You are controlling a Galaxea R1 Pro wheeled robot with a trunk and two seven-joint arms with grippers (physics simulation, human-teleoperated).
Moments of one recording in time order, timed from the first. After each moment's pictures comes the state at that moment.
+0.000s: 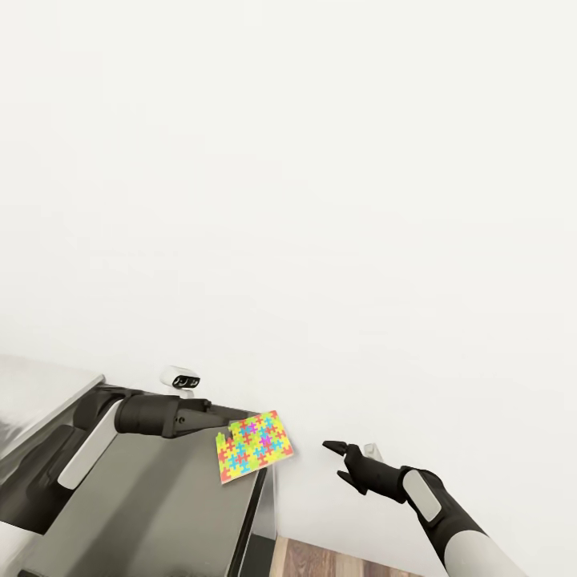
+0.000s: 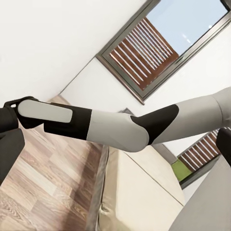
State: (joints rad) left arm -0.57 0.39 -0.30 -1.40 0.72 1.01 -1.33; right arm -0.58 -0.01 -0.16 -0.47 -0.65 0.70 0.51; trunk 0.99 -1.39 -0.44
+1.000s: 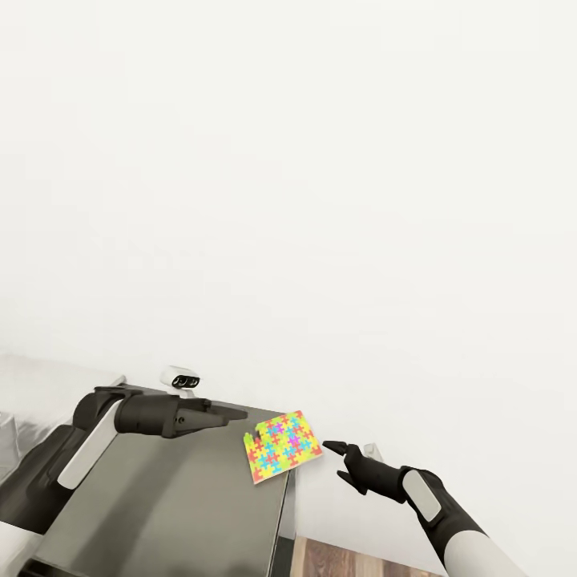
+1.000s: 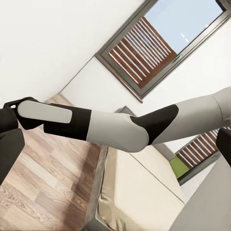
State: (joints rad) left arm -0.57 0.39 -0.30 -1.40 0.72 1.01 -1.33; right arm -0.58 -0.01 -0.16 -0.47 -0.65 0.70 0.51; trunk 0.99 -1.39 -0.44
